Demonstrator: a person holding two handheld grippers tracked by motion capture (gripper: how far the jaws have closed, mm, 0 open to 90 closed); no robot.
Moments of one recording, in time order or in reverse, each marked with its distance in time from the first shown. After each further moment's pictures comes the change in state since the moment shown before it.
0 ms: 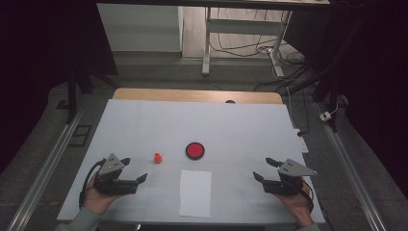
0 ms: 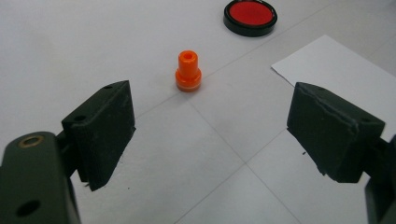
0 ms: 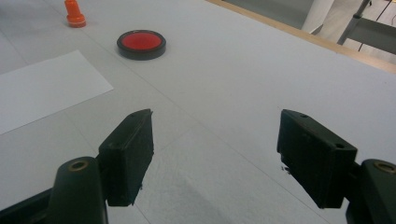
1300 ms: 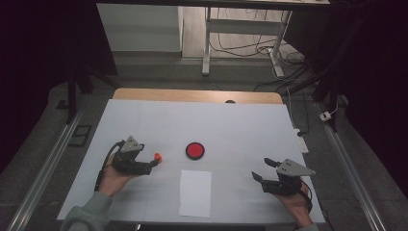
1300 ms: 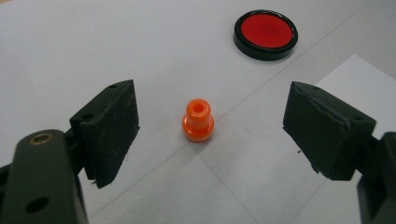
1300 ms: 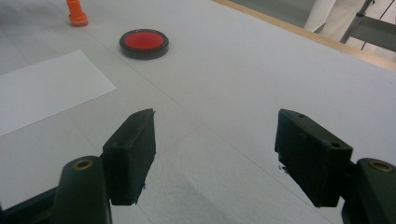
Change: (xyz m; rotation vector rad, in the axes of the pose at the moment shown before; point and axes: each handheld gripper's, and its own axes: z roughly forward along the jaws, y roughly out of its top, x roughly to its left) left arm 0.013 0.045 0.052 0.071 -0.015 0.030; right arm 0.002 0.001 0.002 0.010 0.006 -0.001
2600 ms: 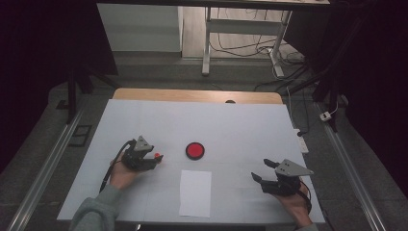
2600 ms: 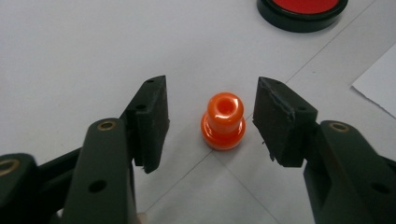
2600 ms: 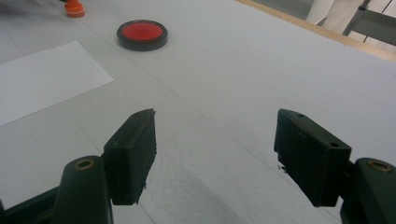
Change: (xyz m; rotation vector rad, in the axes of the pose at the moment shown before) left arm 0.010 -0.008 0.041 0.064 0.023 0.073; right arm 0.000 -0.004 0.003 0.026 -0.004 -0.003
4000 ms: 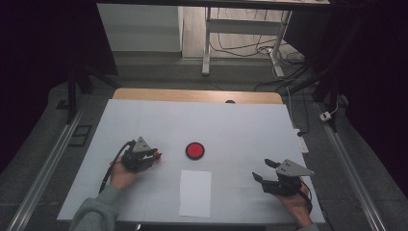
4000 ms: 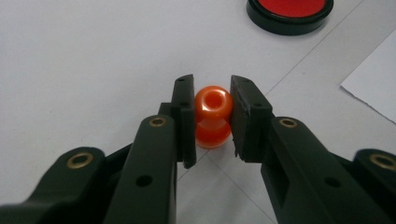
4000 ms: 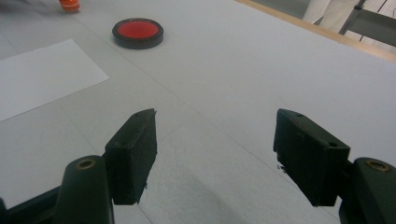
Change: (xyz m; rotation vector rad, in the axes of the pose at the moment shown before) left arm 0.000 -0.003 -0.001 -0.034 -0.030 0.014; right arm -0.002 -0.002 -0.001 -0.002 -0.010 0.000
